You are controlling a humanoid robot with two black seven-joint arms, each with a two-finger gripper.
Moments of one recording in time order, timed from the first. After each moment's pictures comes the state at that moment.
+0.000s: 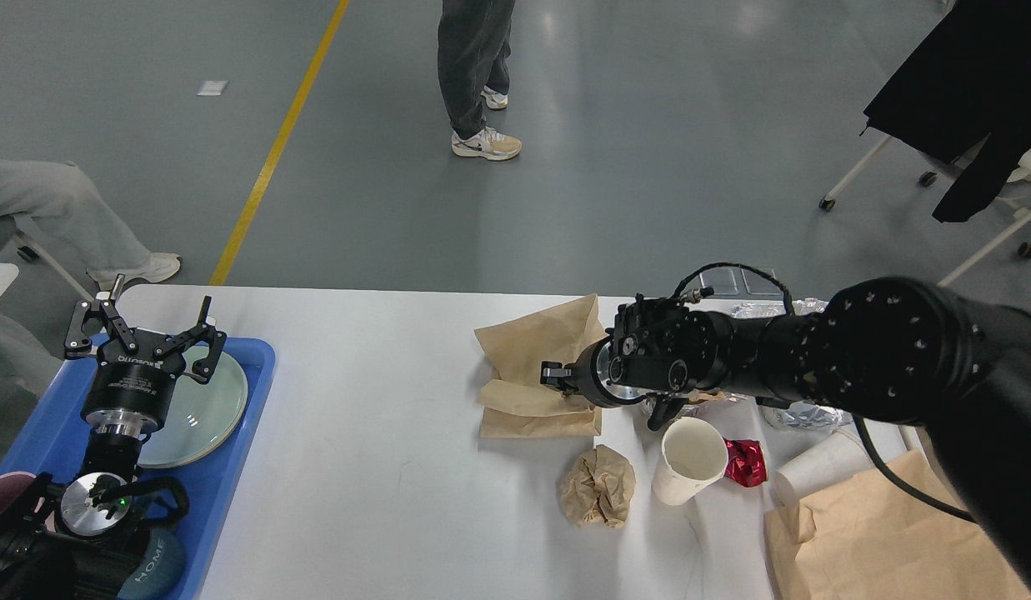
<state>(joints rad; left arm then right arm) -0.40 0.22 -1.40 -0.51 0.05 -0.72 -0.21 1.42 0.15 -0.96 0.82 -0.02 0.14 -0.14</state>
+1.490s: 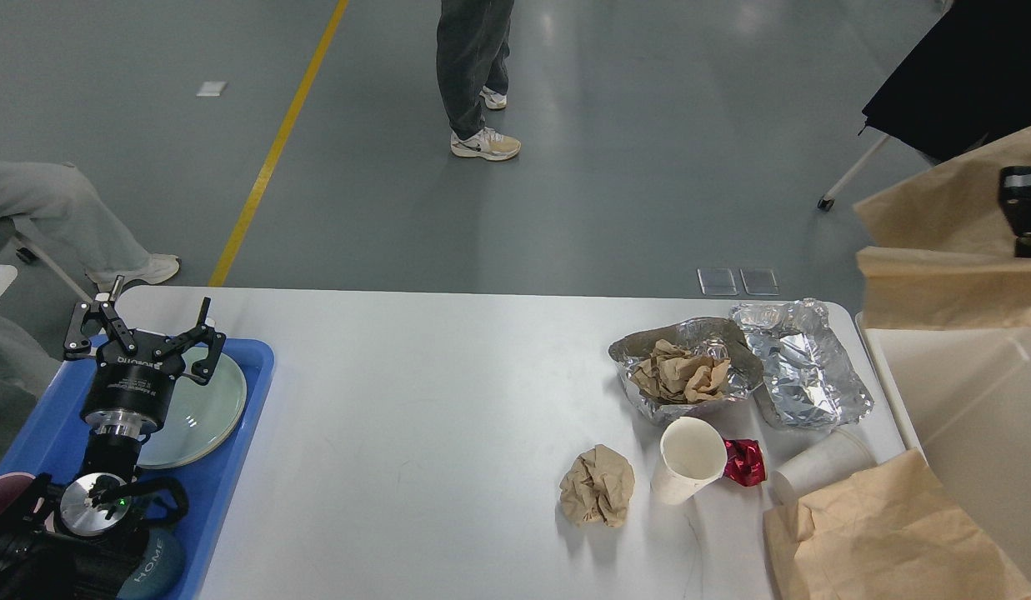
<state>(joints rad) -0.40 0.22 -1.40 -0.50 0.05 -0.72 -0.21 2.46 -0.38 -1.84 1.40 -0.07 0.70 0.09</state>
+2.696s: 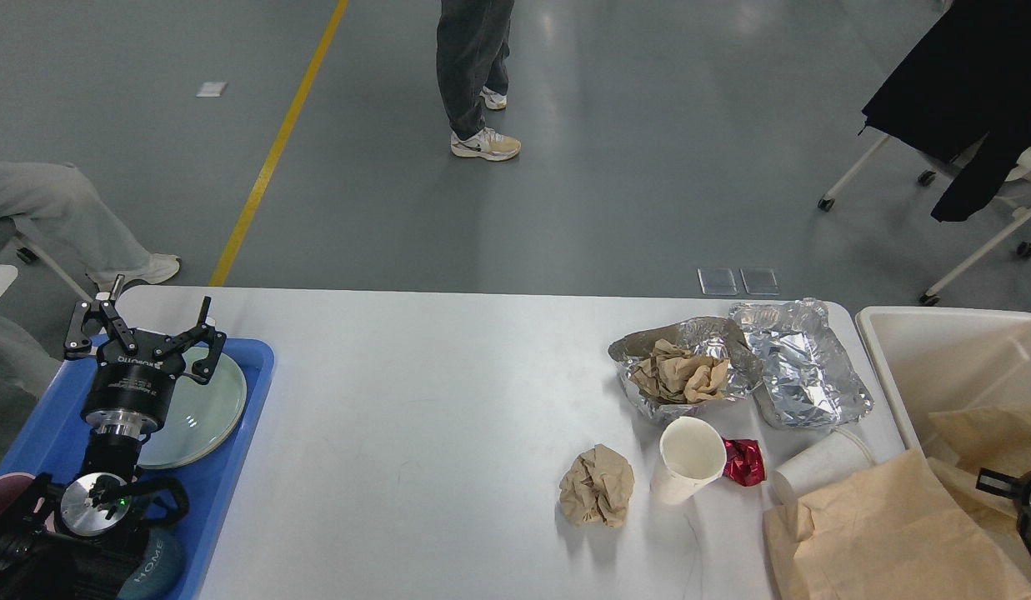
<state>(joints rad) -0.40 0.22 -1.40 -0.50 0.05 -0.72 -0.21 0.58 -0.41 -1.08 0.03 -0.12 0.13 -0.01</state>
